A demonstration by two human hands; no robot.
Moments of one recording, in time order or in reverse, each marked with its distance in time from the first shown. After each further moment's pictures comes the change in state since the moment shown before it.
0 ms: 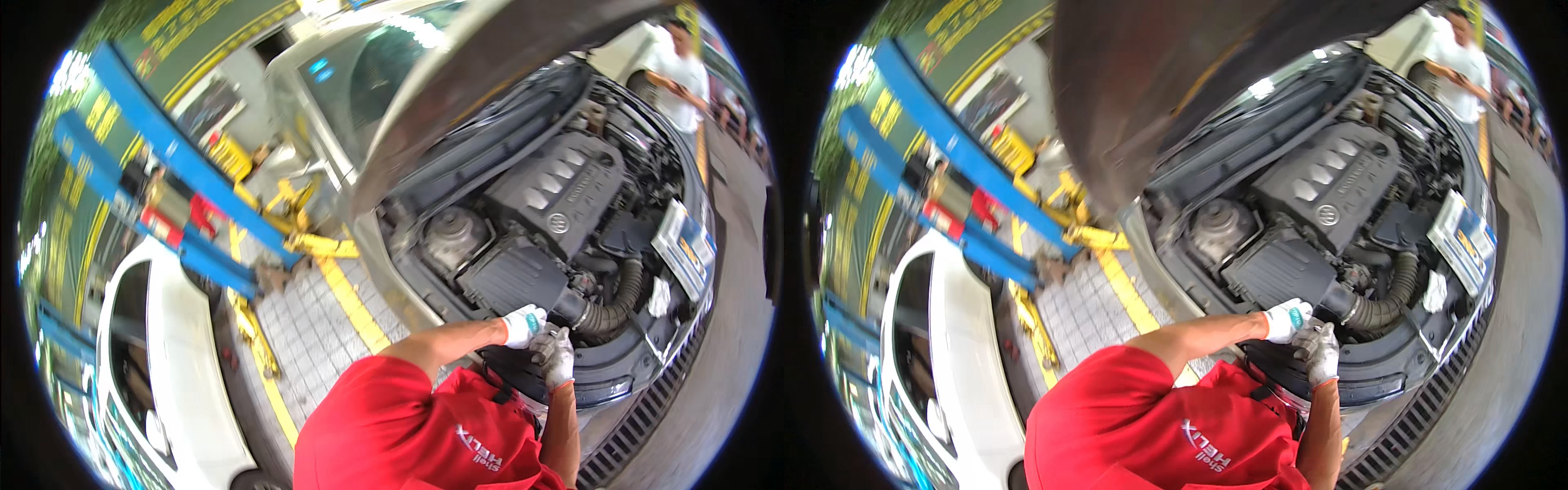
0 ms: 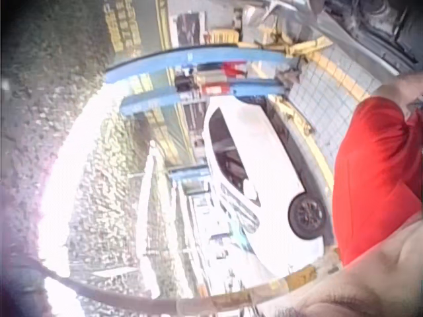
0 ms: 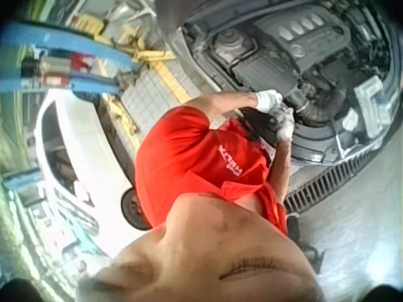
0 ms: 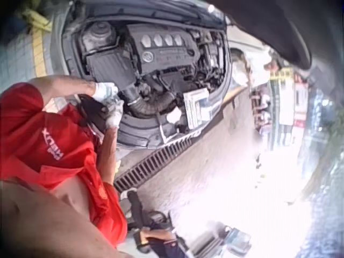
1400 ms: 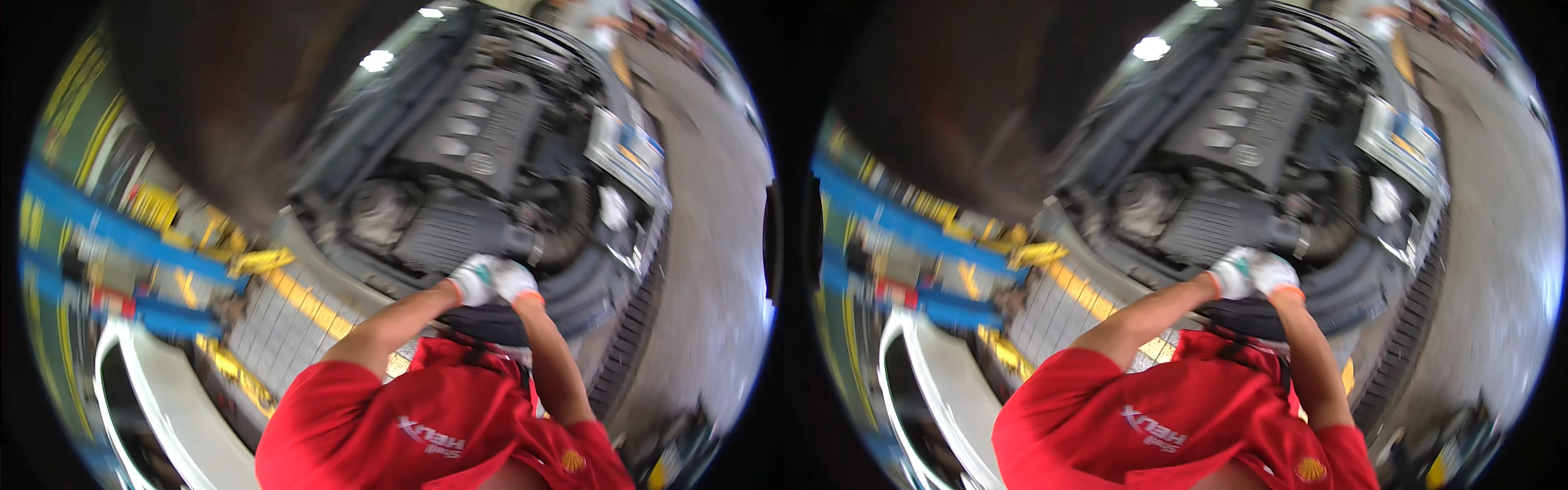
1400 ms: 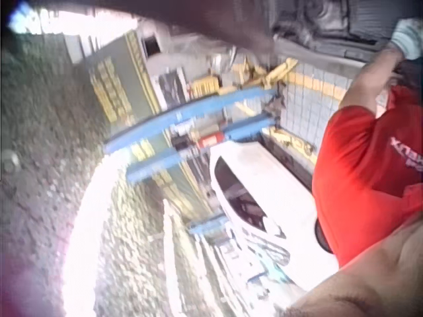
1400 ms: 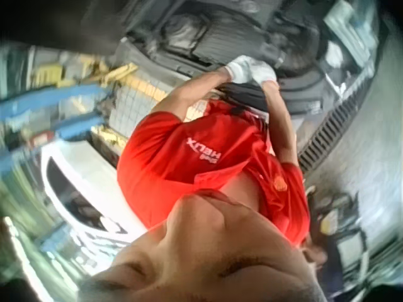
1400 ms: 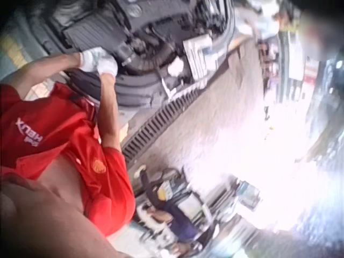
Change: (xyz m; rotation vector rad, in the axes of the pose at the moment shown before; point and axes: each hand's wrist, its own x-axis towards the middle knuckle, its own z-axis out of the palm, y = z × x) left_hand 0.006 0.014 -0.049 -0.316 -0.023 -0.064; right_hand 0.054 -0.026 0.028 -1.633 0.028 -0.135
